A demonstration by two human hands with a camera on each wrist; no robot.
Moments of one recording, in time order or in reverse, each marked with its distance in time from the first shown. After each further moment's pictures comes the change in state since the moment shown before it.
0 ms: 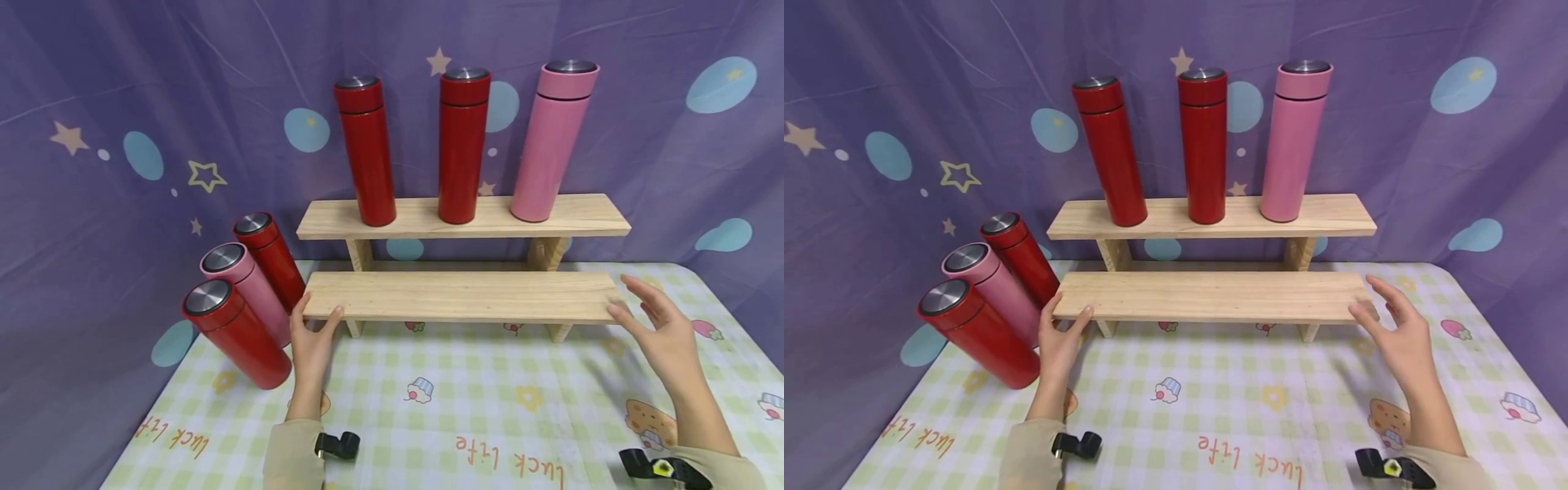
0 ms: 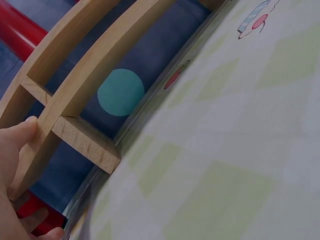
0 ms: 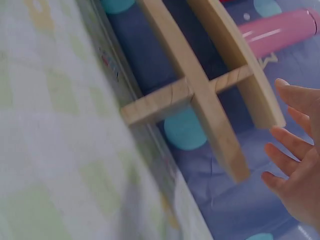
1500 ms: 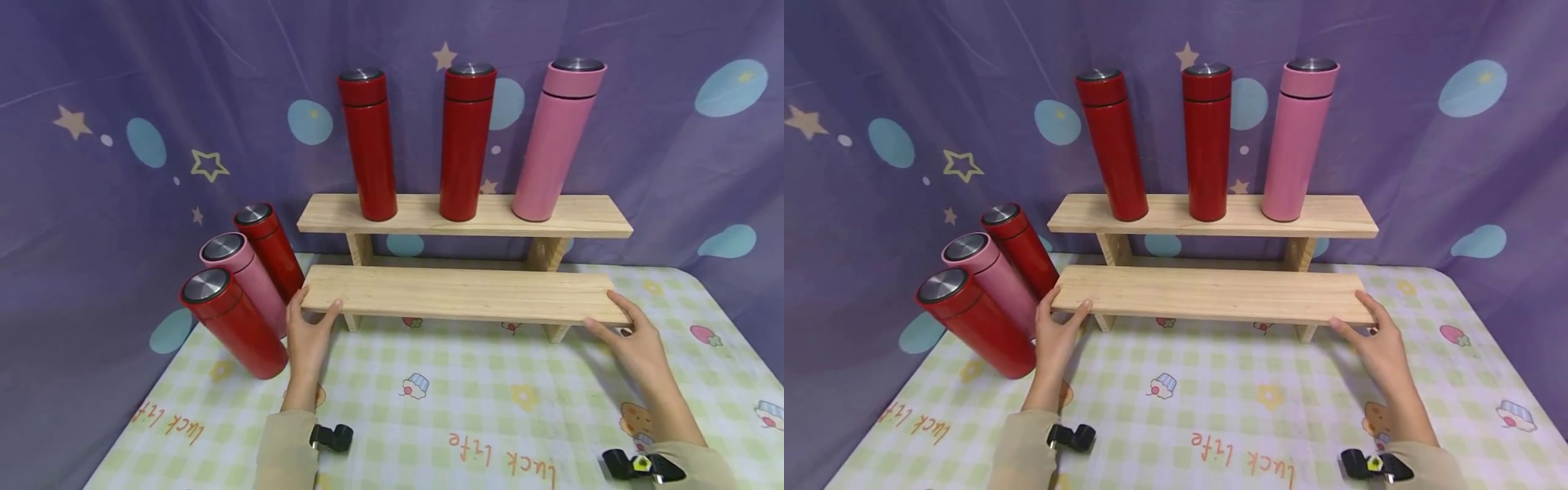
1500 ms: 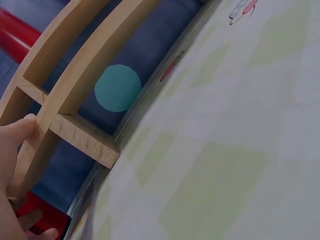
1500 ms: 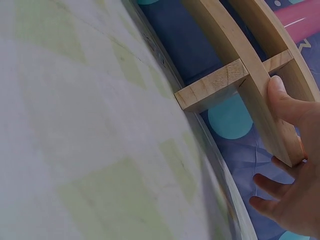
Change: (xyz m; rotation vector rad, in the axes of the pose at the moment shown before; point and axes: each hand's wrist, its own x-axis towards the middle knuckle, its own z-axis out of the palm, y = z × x) left_hand -0.001 0.001 -0.003 0.182 0.016 0.003; right_hand 0.008 0.034 0.017 -0.091 -0.179 0.295
